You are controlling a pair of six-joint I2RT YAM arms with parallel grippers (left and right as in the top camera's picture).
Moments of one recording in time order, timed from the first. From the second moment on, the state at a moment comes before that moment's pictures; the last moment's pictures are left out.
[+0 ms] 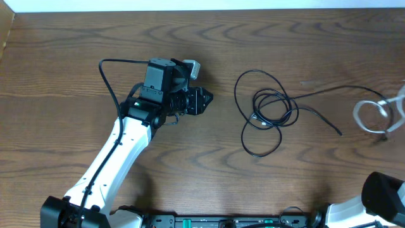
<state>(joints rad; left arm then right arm) -0.32 1.43 1.04 -0.46 0.49 -0.28 -0.35 1.72 2.50 -1.64 0.50 0.40</state>
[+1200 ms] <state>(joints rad) -0.32 1.43 1.04 -0.49 0.49 -0.28 0.09 1.79 2.50 -1.42 0.16 0.26</state>
